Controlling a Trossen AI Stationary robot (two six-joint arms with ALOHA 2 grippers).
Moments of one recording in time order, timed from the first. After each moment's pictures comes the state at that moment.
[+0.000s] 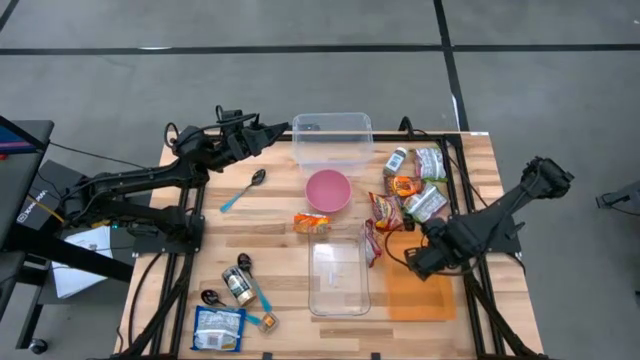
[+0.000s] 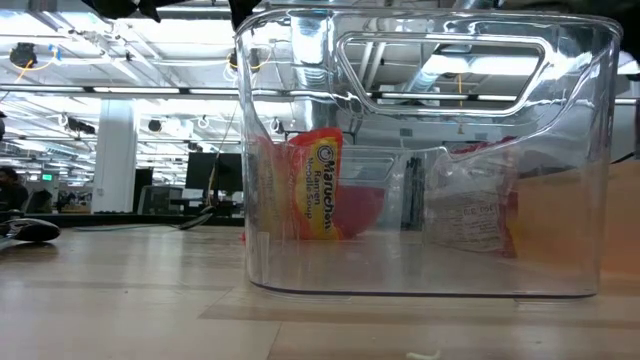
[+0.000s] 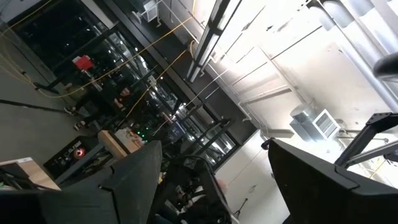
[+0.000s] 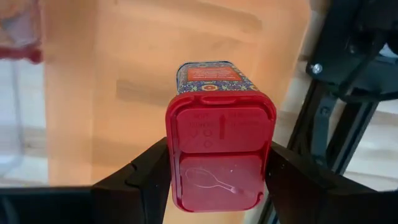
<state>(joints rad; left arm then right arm) 0.40 1.09 0.77 0.78 0.13 -0.97 0.56 1.33 1.07 -1.38 -0.01 1.93</state>
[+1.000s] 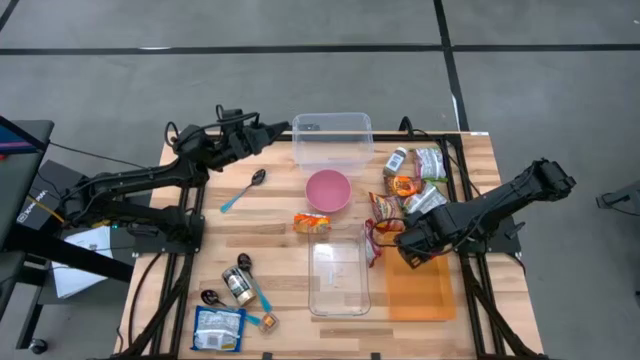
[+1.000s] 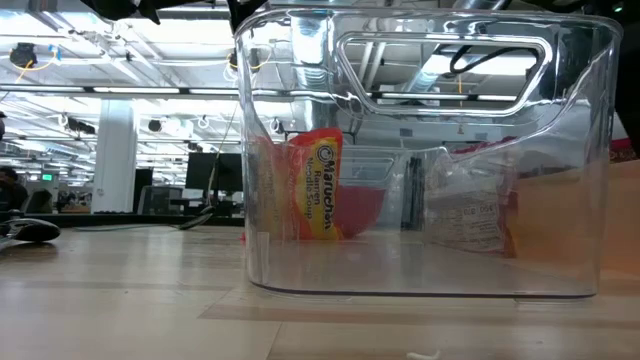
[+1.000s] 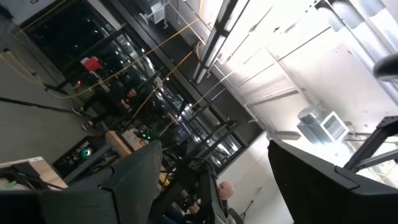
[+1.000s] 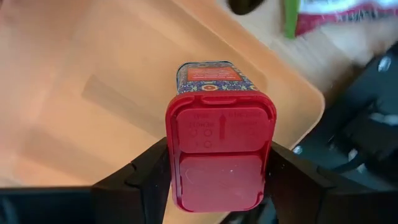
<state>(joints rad) 0.41 1.09 0.77 0.76 0.13 -0.97 0.37 1.33 0.94 -1.29 -0.03 1.22</state>
